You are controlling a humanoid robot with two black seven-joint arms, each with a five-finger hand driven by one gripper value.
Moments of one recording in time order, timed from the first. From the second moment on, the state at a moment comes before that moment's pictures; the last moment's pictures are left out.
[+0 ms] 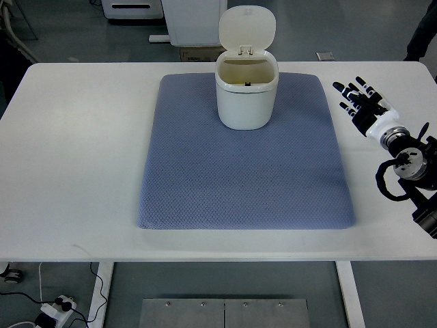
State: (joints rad) left arm -0.02 0.00 -0.10 -0.16 0.00 0.21 -0.11; right arm 0.78 -0.23 0.85 0.61 -0.07 0.08 0.13
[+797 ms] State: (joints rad) left arm -0.02 0.00 -0.10 -0.16 0.00 0.21 -0.11; right arm 0.75 -0.15 0.94 0.61 -0.13 0.03 0.33
